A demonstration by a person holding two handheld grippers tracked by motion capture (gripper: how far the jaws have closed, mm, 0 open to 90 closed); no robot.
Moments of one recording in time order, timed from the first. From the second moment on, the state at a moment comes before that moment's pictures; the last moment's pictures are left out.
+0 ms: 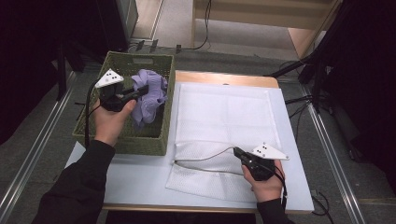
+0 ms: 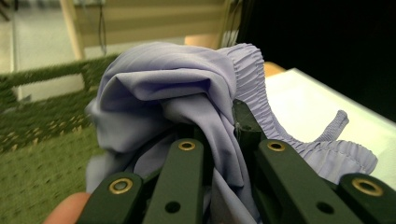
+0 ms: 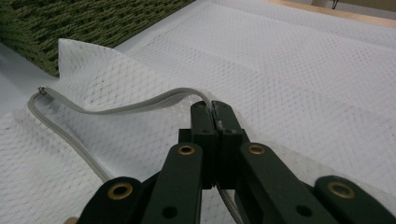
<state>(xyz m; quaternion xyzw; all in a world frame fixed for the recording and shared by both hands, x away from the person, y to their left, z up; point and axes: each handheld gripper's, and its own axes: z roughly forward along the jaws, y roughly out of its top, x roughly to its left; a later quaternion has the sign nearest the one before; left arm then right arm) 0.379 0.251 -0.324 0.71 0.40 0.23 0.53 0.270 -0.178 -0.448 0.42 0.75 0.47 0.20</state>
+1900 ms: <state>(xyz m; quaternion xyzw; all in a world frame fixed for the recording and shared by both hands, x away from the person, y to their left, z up) 0.230 0.131 -0.443 0.79 0.28 0.00 0.55 0.274 -0.182 -0.442 0.42 0.74 0.48 0.20</state>
